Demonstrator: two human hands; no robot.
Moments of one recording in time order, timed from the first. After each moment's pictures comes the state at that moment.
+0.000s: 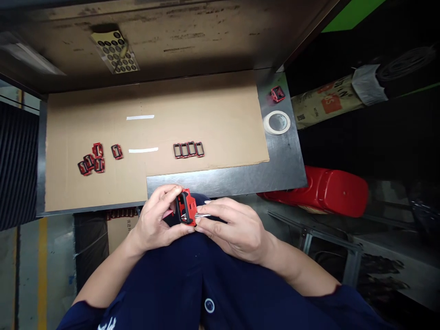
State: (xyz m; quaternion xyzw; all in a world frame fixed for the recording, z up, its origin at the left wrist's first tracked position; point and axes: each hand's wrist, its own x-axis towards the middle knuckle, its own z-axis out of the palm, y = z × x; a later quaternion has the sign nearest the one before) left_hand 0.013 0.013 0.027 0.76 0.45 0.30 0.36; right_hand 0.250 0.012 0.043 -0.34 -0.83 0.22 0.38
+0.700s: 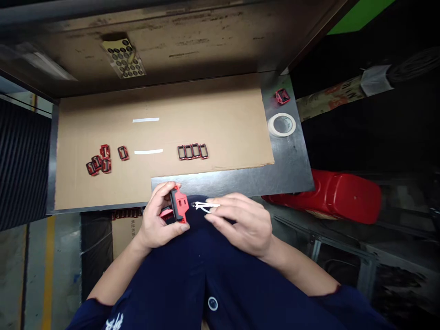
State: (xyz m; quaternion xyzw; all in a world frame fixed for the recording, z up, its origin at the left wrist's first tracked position) left_hand 0.010 0.005 0.002 0.65 0.44 0.42 0.45; right_hand 0.247 0.011 0.030 -0.41 -0.73 0.27 0.47
